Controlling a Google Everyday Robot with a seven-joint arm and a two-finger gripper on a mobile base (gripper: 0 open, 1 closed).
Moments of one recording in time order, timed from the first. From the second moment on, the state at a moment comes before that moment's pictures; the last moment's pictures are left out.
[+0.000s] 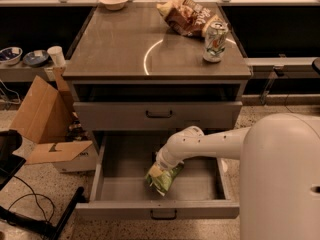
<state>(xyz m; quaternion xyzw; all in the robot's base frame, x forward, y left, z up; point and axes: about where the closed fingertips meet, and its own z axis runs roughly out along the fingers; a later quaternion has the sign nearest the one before) 0.596 0.002 0.424 -0.48 0.85 0.12 0.19</state>
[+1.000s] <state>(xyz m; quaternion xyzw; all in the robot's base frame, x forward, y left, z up) 0.596 0.002 0.424 -0.48 0.85 0.12 0.19</state>
